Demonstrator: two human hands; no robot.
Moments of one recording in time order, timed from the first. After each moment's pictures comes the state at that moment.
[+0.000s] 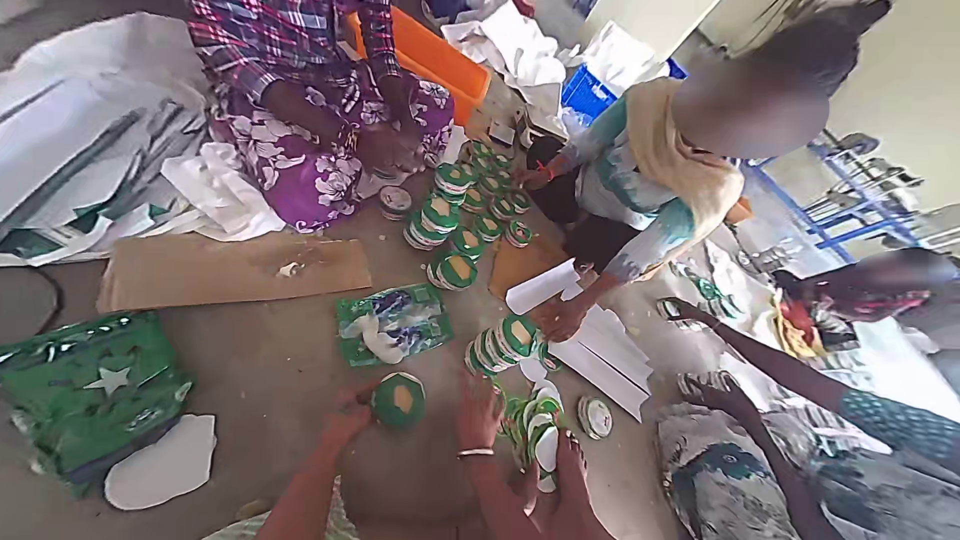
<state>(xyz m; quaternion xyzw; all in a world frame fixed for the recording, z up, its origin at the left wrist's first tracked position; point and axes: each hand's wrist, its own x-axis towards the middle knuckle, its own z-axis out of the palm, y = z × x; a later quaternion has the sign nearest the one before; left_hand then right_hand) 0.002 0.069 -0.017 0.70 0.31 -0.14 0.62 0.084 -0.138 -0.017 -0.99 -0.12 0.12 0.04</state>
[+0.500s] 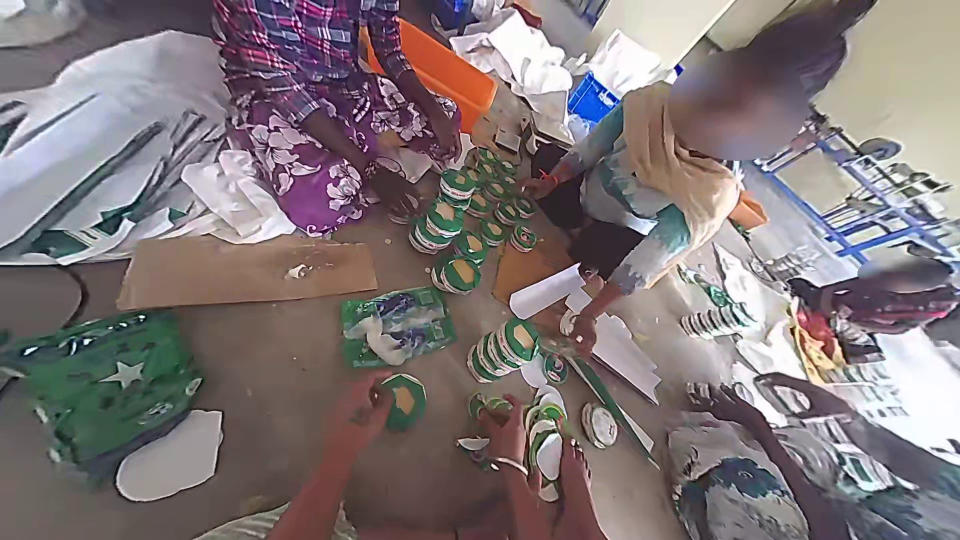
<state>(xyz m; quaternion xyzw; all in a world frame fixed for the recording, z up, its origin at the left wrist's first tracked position) 0.004 0.050 -0.012 0.78 0.27 0.02 0.57 0.095 -0.202 -0.021 -0.92 0.10 0.15 0.35</state>
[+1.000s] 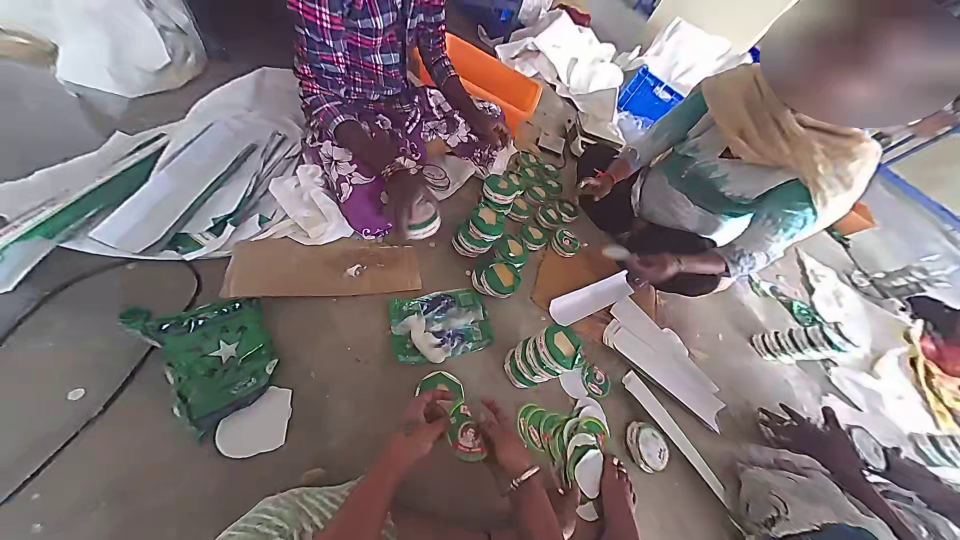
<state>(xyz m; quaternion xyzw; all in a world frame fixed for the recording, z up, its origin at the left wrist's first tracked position) -0.010 0.025 0.015 0.62 0.27 -0.09 0.73 0.062 -0.143 0.010 -0.69 0.07 0.39 0.60</state>
